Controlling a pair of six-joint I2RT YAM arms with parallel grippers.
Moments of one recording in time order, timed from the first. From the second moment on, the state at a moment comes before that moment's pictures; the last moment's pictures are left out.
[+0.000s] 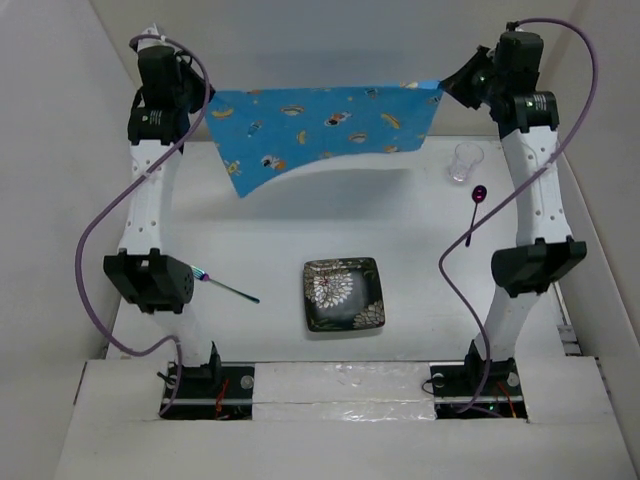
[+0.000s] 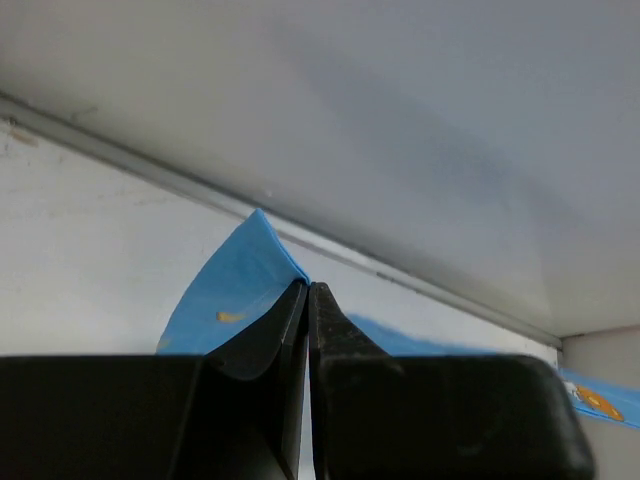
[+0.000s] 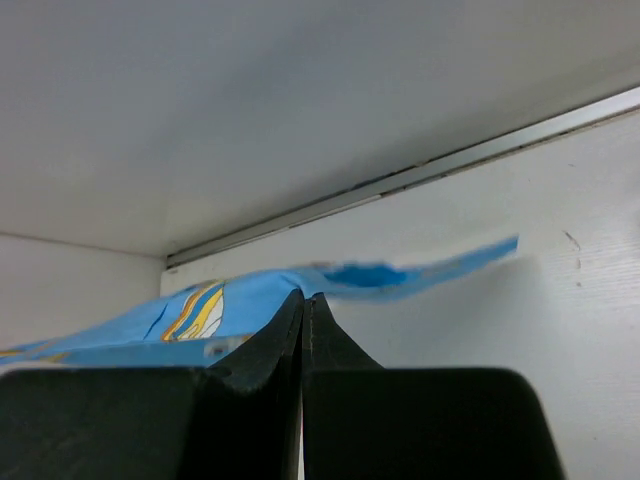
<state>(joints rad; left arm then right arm) -0.03 1.86 2.23 -0.62 -0.03 -0.58 0.07 1.99 2.50 -0.82 -0.09 0.66</state>
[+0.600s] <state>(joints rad) -0.04 1.40 0.81 -0.23 0.11 -0.64 0.05 1.73 1.21 -0.50 -0.16 0.63</state>
